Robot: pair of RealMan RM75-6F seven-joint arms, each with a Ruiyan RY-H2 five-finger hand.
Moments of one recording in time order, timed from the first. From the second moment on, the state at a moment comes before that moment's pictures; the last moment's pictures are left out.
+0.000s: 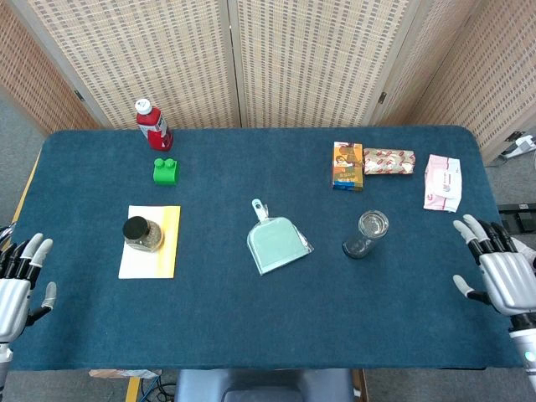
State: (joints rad) left arm -0.10 -1.13 -0.07 -1.54 1.56 1.55 0.03; right arm 0.21 -0.89 -0.03 -1.79 -1.42 1.39 -0.02
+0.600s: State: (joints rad) left arm -0.13 -1.15 -0.07 -1.53 1.54 1.50 0.03; right arm 0.06 -1.04 -0.02 -1.61 -1.46 1.54 0.06
